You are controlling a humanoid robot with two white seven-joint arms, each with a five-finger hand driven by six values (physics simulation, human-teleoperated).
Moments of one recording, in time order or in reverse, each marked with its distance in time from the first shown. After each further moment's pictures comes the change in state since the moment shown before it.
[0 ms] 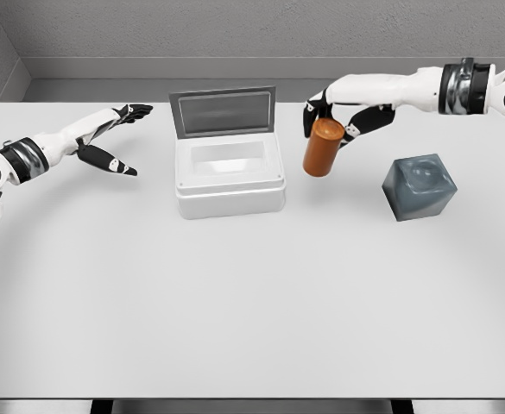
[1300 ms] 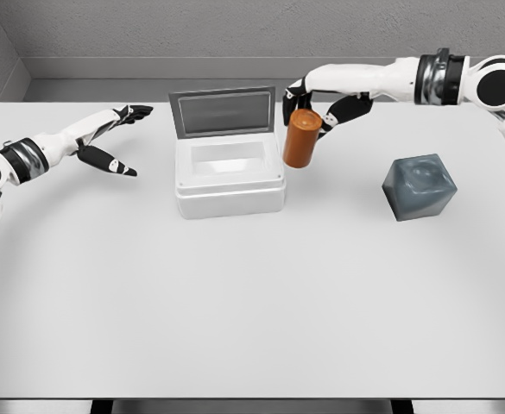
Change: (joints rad) left arm 0.000 0.000 0.000 0.000 -0.009 0.000 0.000; right arm -0.008 0.096 -0.013 0.088 -0.034 0.000 0.000
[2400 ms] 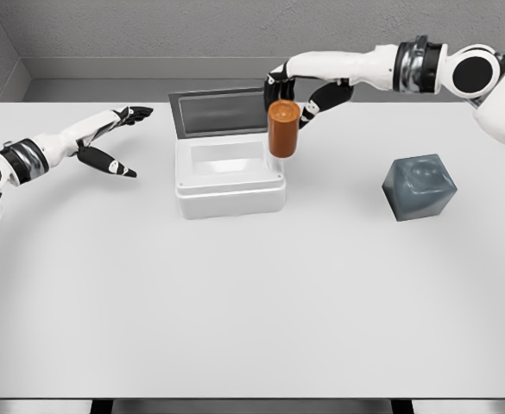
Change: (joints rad) left arm 0.000 0.001 0.000 0.000 -0.004 0.000 0.000; right arm -0.026 0.100 0.001 0.106 -0.017 0.000 0.001
